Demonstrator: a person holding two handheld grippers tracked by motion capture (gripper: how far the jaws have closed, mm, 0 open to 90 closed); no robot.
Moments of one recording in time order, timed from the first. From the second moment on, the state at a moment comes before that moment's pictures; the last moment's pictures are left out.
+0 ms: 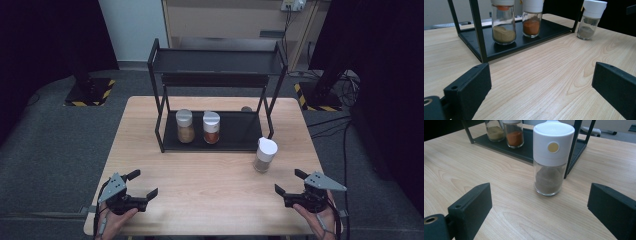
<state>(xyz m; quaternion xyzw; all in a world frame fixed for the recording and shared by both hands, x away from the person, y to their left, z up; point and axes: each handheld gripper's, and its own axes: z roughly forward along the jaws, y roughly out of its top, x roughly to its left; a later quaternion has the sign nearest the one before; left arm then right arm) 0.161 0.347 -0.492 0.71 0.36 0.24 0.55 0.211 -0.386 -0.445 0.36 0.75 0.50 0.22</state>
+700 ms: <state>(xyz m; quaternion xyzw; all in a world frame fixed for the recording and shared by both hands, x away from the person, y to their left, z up) 0.161 0.348 -0.492 0.71 0.36 0.24 0.56 0.214 -0.385 -0.448 0.37 0.75 0.50 0.22</state>
